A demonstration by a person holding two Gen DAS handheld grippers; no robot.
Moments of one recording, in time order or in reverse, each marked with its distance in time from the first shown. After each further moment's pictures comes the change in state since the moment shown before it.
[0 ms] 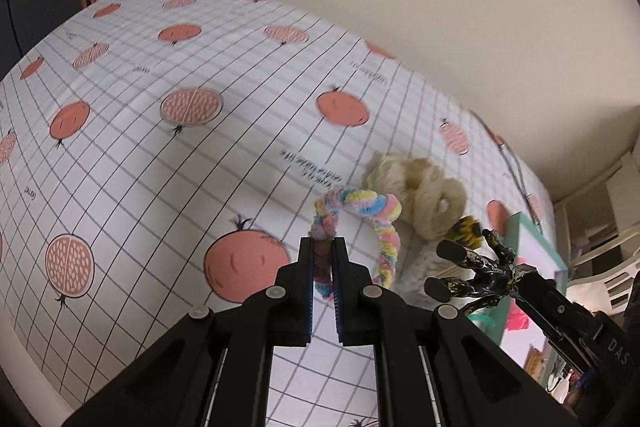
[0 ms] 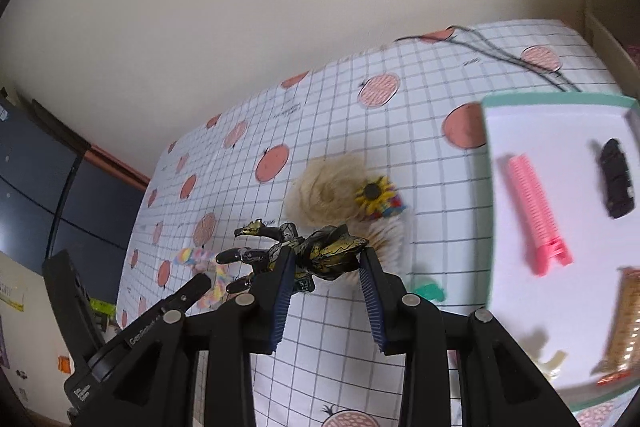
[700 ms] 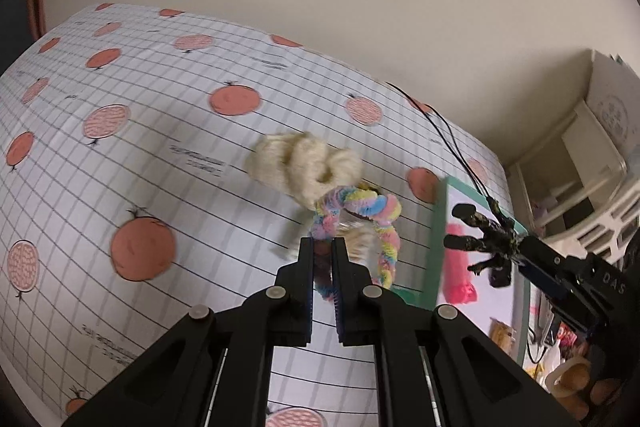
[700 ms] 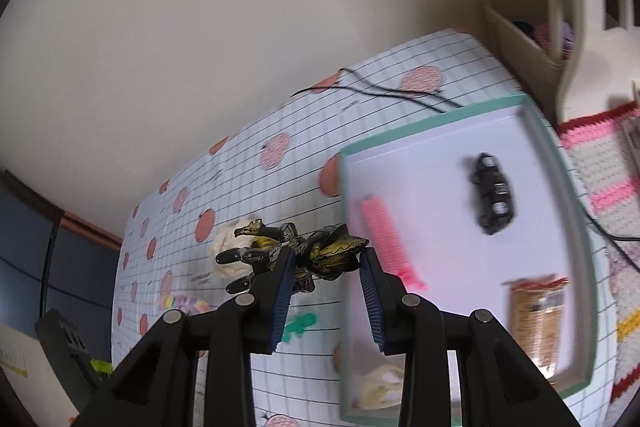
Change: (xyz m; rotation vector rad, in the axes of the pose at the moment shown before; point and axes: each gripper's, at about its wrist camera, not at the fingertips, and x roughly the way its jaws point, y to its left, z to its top) left arm 0.000 -0.096 -0.033 0.145 0.006 -0.117; right arm -0.069 -0.107 0.012 0.175 -0.111 -0.114
